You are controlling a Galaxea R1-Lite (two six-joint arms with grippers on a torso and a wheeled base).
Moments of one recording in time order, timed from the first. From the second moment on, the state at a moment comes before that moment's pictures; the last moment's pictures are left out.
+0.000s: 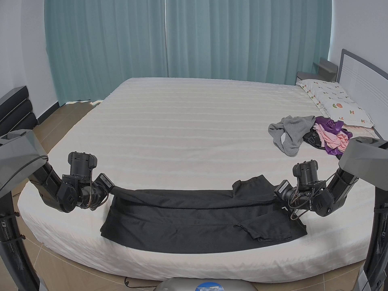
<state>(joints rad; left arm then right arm) -0.09 2.12 -0.77 -0.61 0.06 -0.91 0.23 2.28 -0.80 -0.74 -0.03 1.02</state>
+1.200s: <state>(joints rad) -0.05 2.18 -0.57 -0.94 0.03 -0.71 0.20 2.25 -0.63 -0.92 0.00 0.84</state>
